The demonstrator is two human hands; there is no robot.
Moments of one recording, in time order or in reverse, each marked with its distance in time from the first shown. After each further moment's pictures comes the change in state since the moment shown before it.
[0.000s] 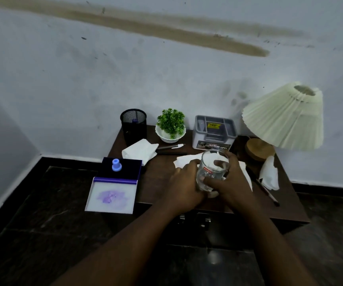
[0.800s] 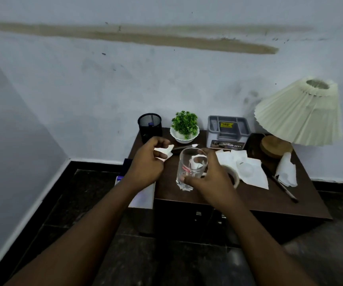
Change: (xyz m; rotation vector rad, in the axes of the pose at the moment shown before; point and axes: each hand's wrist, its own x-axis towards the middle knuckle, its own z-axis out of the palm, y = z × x) left_hand -0.019 -0.039 -0.114 -0.263 0.346 -0.080; right_hand -0.017 -0.039 0.059 -0.042 -0.123 -0.134
